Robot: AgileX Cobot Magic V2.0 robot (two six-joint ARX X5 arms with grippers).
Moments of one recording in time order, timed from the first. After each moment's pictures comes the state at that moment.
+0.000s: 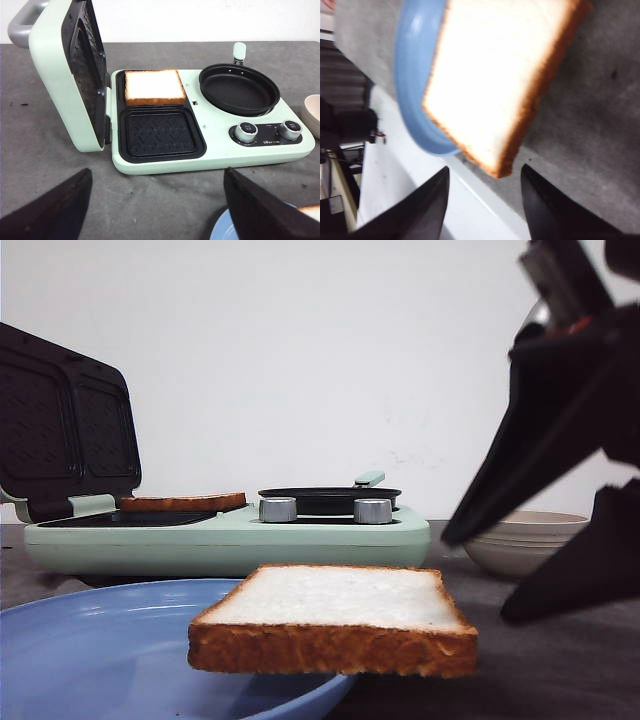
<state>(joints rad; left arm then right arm) -0.35 0.34 0.64 -0.62 -0.07 -0.12 0.61 1.07 0.41 -0.23 -0.68 0.67</state>
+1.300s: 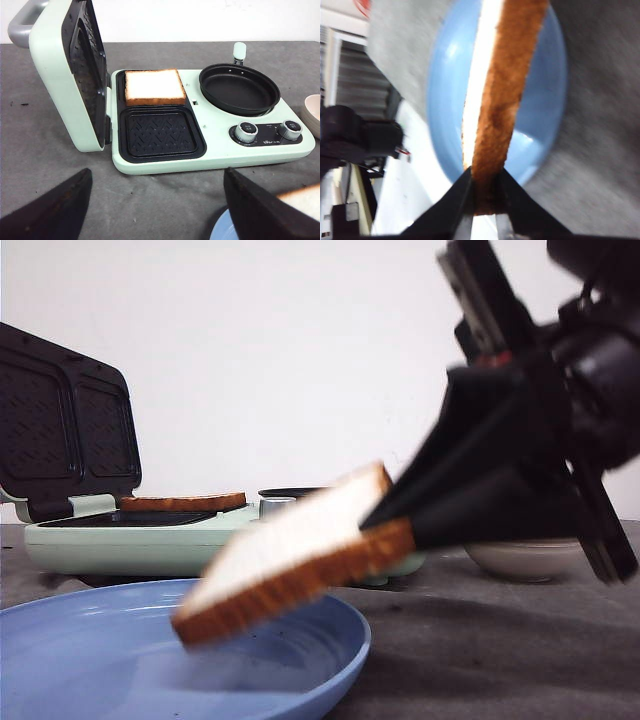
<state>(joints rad) -0.35 0.34 0.64 -0.62 -0.07 -0.12 0.68 1.16 0.41 0.09 -0.69 0.76</state>
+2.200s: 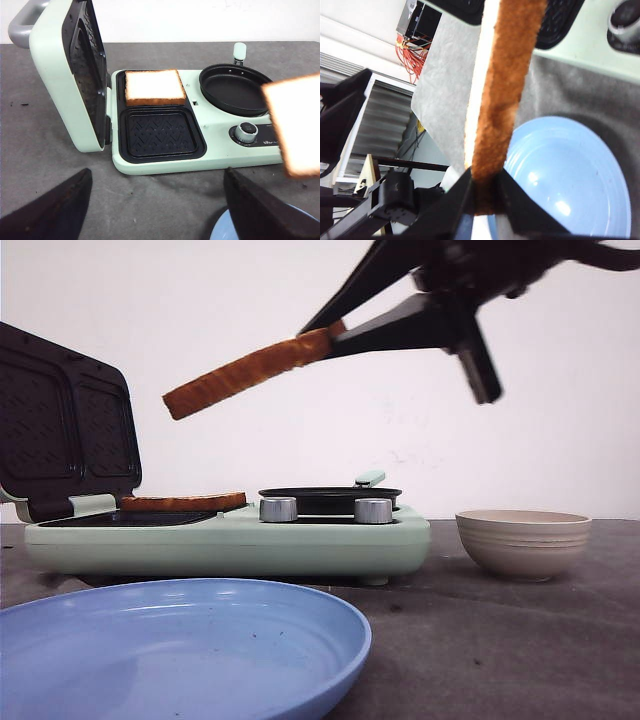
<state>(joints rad) -0.35 0.34 0.64 -0.62 -0.07 -0.12 0.61 1.29 0.83 -0.05 -0.69 0.74</state>
